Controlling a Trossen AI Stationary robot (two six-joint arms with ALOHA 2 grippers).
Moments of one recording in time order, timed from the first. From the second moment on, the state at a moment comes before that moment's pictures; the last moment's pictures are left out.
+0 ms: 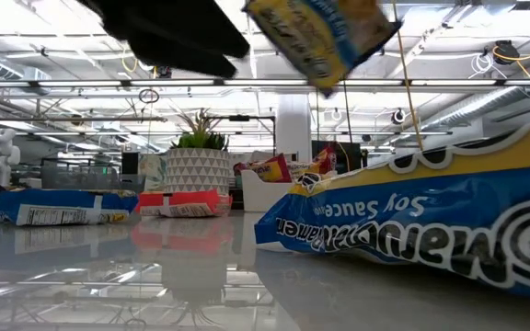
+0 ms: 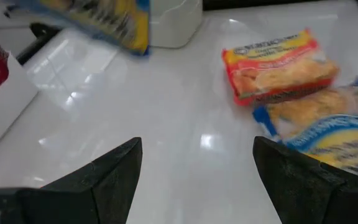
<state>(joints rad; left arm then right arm) -0.58 1.72 1.02 0.03 -0.75 -0.33 0.57 1.49 1.10 -0.04 1.22 -0.12</state>
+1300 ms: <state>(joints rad) -0.49 1.88 1.02 0.77 -0.54 -0.11 0.76 1.49 1.10 0.43 1.43 -0.49</state>
